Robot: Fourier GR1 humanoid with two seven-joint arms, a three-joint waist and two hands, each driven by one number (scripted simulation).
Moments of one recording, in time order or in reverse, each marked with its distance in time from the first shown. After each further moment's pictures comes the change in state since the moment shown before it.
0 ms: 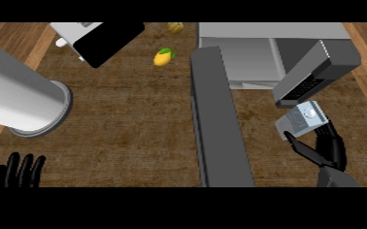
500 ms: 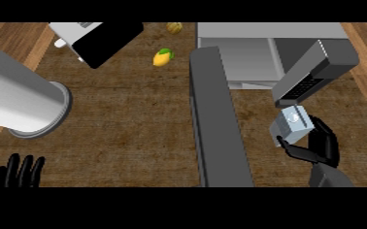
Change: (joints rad) left arm 0.008 -0.010 0.002 0.003 -0.017 0.000 -0.011; right arm -0.005 0.037 0.005 -0.038 -0.055 0.076 0.024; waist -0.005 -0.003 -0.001
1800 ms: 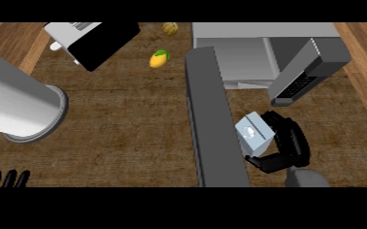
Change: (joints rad) left arm 0.074 0.008 0.078 0.016 0.077 -0.078 -0.067; right arm 0.253 0.164 0.338 -0.751 0.007 0.126 0.386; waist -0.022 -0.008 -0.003
